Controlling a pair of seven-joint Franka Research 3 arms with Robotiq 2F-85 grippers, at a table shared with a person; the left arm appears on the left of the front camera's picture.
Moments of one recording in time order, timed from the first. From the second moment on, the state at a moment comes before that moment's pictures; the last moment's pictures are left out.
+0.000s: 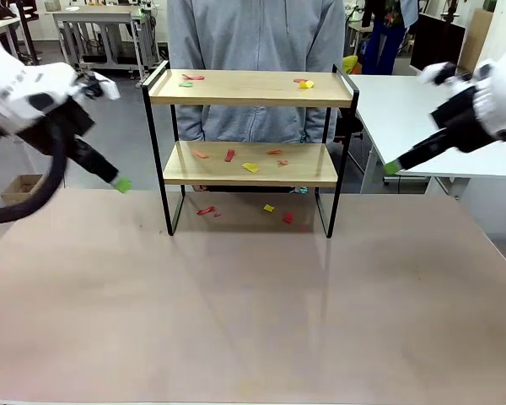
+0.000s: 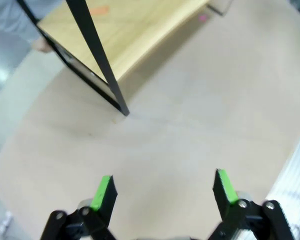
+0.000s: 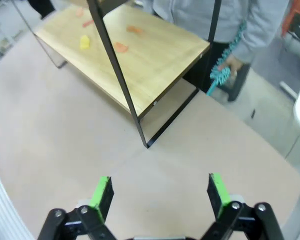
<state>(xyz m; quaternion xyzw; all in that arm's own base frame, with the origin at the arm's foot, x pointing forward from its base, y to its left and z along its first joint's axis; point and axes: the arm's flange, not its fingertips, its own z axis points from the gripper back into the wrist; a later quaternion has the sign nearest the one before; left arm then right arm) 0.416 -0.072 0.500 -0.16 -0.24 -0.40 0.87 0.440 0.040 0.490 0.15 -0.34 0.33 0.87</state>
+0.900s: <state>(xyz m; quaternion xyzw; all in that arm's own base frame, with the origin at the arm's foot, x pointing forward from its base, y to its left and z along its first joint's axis) 0.439 0.027 0.490 -0.24 -0.28 -0.57 0.73 0.479 -0.045 0.459 0.21 -0.40 0.45 0.77</state>
